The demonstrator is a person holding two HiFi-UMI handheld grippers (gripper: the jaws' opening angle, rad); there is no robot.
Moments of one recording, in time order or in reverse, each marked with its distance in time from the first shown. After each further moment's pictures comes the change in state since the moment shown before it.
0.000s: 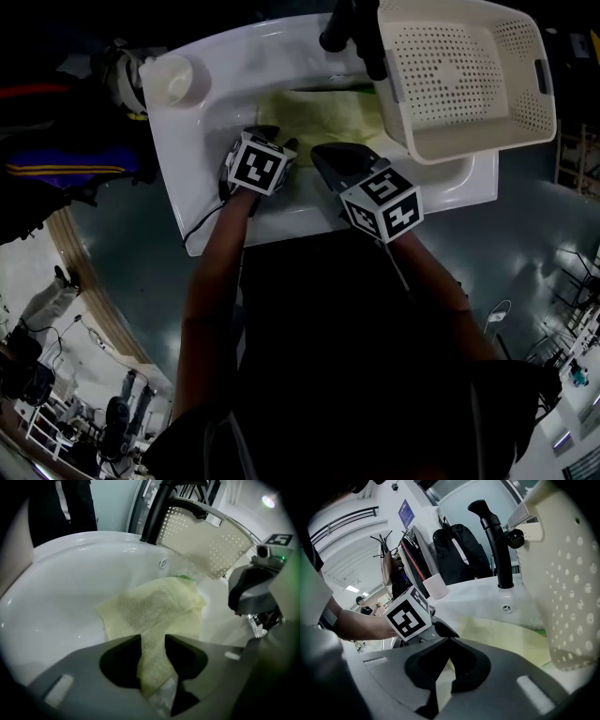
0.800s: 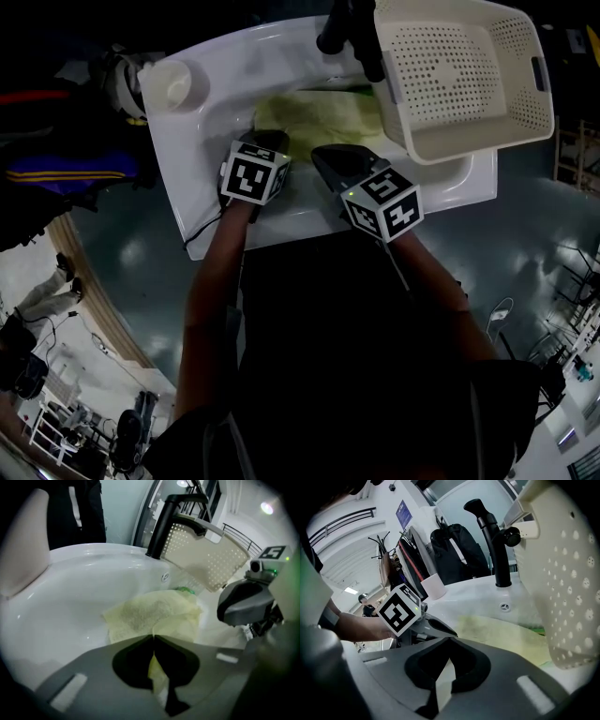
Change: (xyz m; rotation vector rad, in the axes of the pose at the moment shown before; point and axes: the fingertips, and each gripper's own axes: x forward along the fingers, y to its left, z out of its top) left arm -0.017 0.001 0.012 -0.056 -0.111 -0.002; right arm 0.000 -0.003 -0.002 0.020 0.000 -0.009
